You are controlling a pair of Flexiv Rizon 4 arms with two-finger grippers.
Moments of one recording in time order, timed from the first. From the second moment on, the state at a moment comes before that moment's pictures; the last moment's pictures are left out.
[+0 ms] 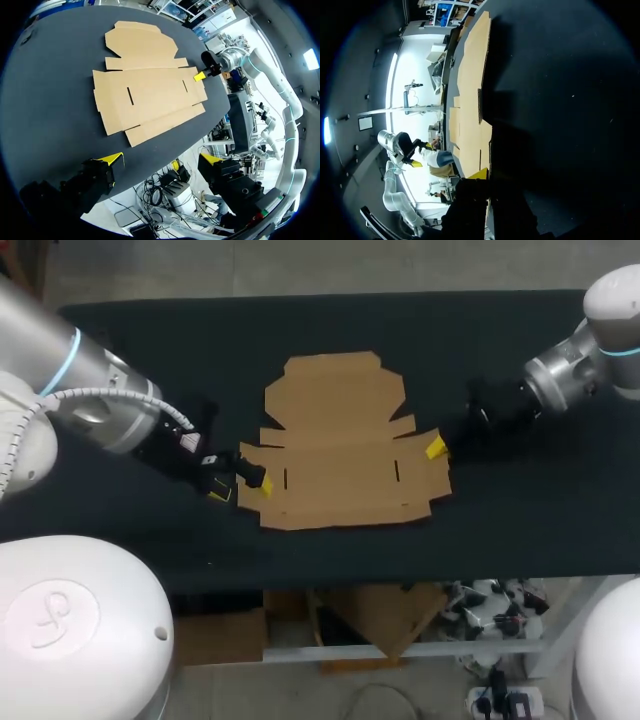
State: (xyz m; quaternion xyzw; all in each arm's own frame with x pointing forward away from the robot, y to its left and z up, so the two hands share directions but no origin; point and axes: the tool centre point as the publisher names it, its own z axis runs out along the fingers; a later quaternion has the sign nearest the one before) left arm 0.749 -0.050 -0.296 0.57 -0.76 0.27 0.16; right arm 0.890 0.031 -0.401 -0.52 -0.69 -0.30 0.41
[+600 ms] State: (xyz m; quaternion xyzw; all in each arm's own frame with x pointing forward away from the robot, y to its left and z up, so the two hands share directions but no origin) left arm 0.748 -0.053 -0.296 0.57 -0.76 0.27 0.16; right arm 0.894 0.018 -0.404 -0.55 -0.68 -0.26 0.41
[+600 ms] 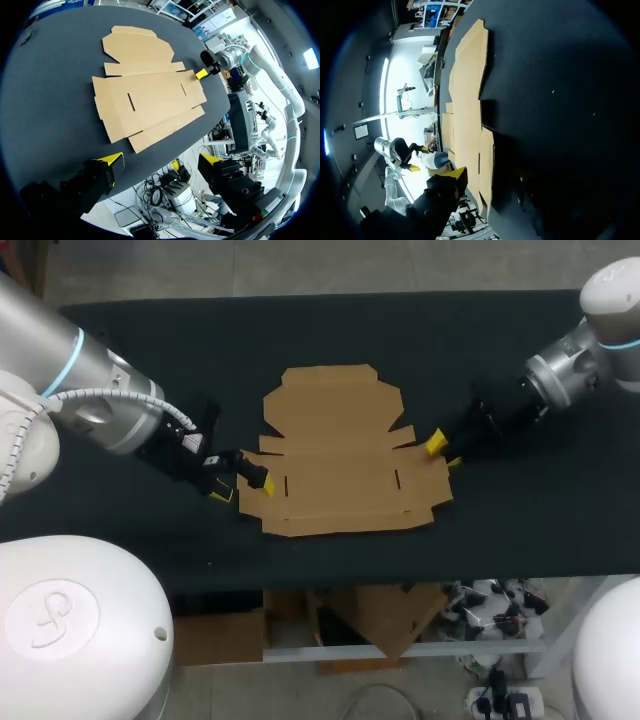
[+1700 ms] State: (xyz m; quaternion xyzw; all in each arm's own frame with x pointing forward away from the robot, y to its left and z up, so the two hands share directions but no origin) left arm 0.750 -0.058 -0.298 0.57 -0.76 0.26 0.17; right arm 0.884 0.028 -0.394 -0.58 -0.69 -0.21 0.38
